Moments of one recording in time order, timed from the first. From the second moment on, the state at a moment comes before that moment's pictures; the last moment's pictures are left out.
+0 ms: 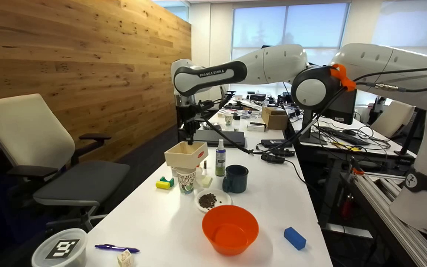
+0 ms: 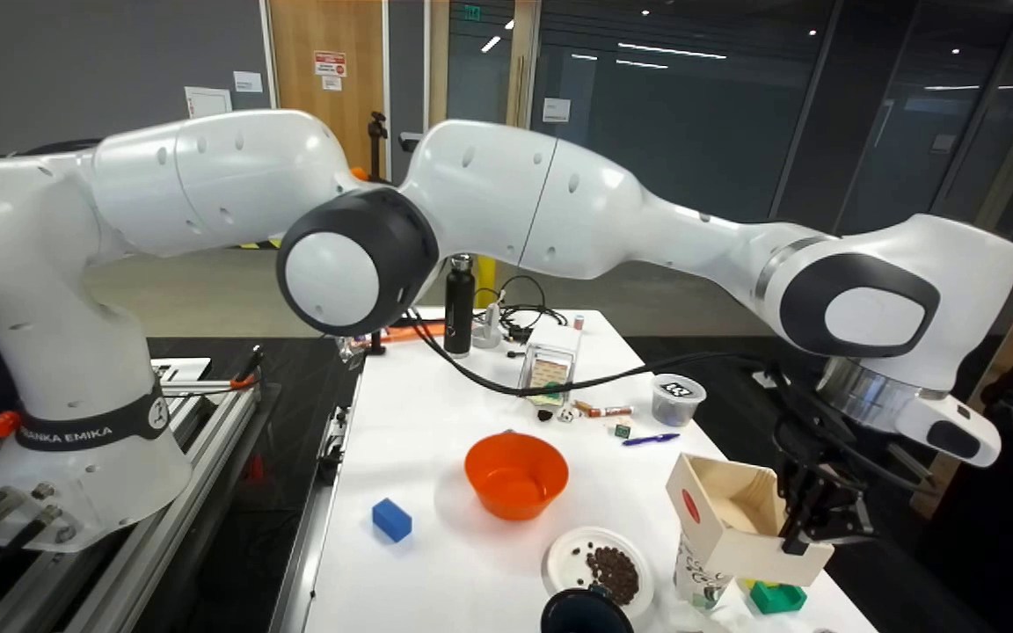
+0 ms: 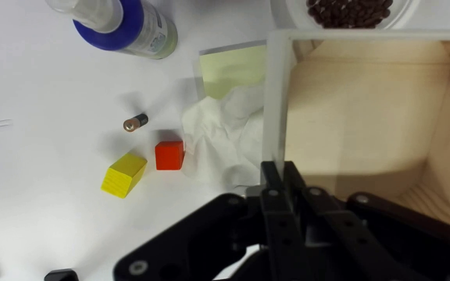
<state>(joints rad) -0.23 1.29 -0.07 -0.45 0.01 1.68 -0.07</state>
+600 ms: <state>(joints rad) -0.23 1.32 -0.04 -0.46 0.01 1.68 -0.14</state>
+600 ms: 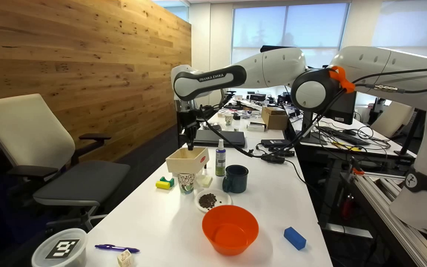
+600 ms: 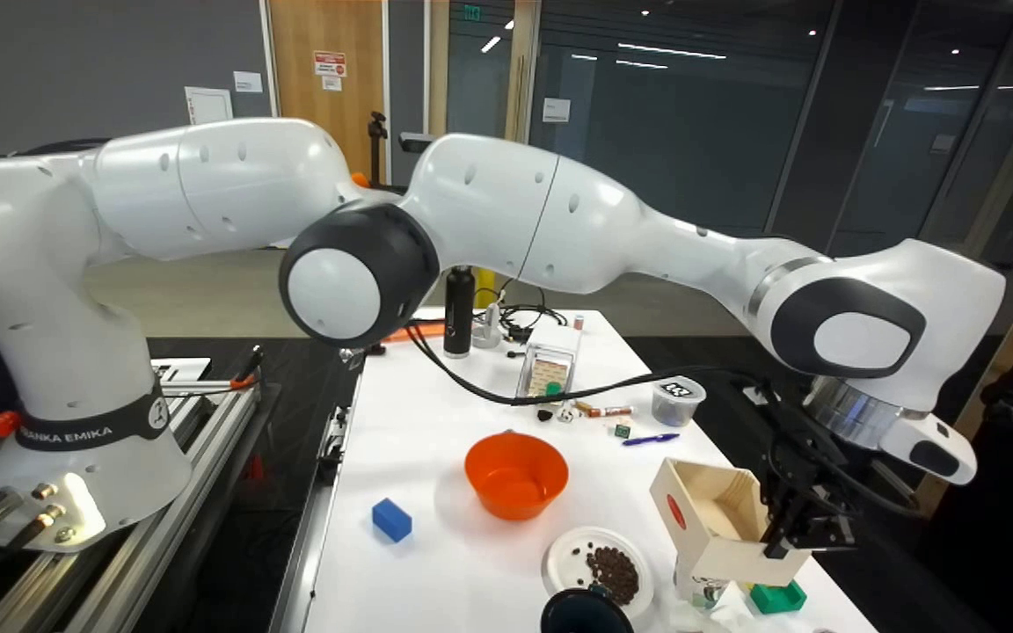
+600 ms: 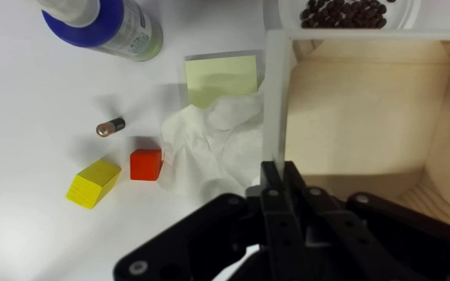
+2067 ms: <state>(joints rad) -0.25 1.34 -0.01 -0.45 0.01 1.77 -0.23</state>
